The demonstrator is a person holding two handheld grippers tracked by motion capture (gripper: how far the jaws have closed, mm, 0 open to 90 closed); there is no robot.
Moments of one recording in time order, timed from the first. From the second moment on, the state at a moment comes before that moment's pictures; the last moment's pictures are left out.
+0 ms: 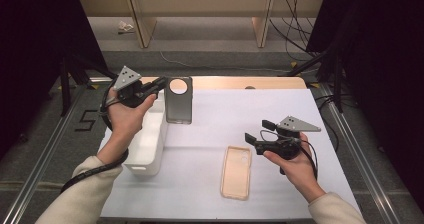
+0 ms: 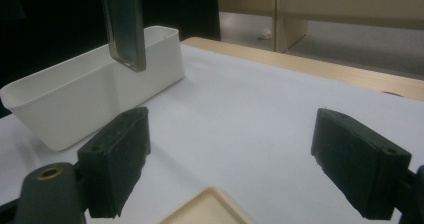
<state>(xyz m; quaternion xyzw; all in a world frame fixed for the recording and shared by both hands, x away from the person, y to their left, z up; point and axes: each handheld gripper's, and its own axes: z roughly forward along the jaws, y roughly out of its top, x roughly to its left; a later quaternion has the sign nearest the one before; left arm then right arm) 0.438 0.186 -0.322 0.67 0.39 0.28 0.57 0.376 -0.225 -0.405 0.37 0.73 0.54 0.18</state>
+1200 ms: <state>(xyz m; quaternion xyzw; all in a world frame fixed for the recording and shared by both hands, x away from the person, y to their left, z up) 0.467 0.221 -0.308 0.66 0.40 0.31 0.56 0.373 -0.228 -0.409 0.38 0.73 0.54 0.17</state>
